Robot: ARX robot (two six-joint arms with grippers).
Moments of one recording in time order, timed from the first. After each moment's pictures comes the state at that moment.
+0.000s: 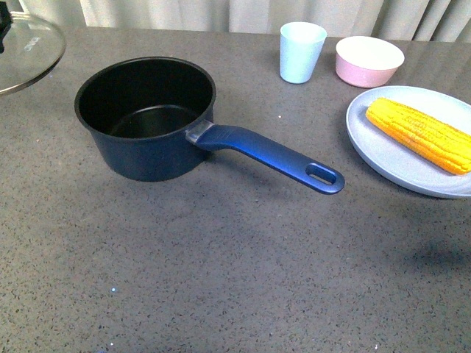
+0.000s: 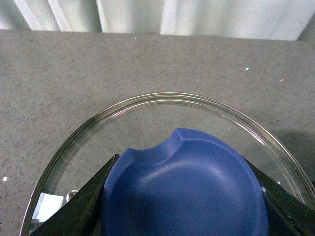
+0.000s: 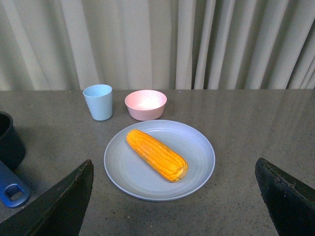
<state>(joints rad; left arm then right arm) 0.12 1.94 0.89 0.70 0.05 0.04 0.00 0.01 0.02 0.00 0.00 -0.01</state>
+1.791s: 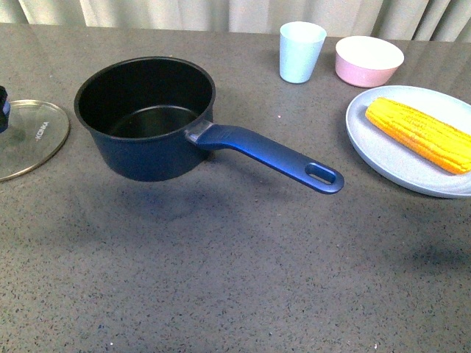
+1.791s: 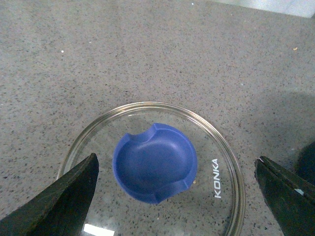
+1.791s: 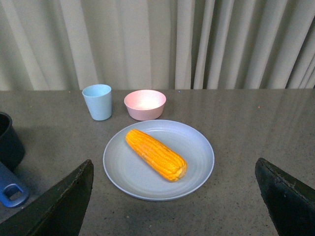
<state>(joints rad) 0.17 1.93 0.64 0.92 0.10 -0.07 0.00 0.01 0.02 0.00 0.00 -0.01</state>
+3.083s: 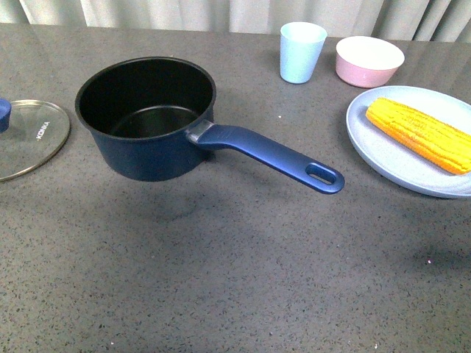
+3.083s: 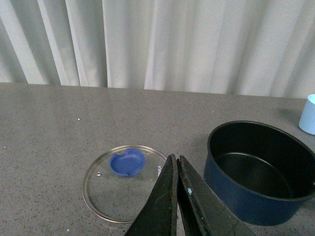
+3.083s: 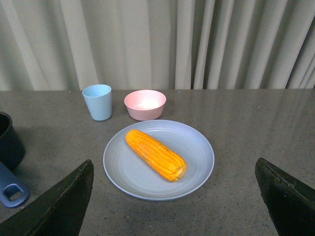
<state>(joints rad) 0.00 0.94 0.05 0.88 0.00 -0.01 0.00 0.01 0.02 0.00 0.00 -0.01</state>
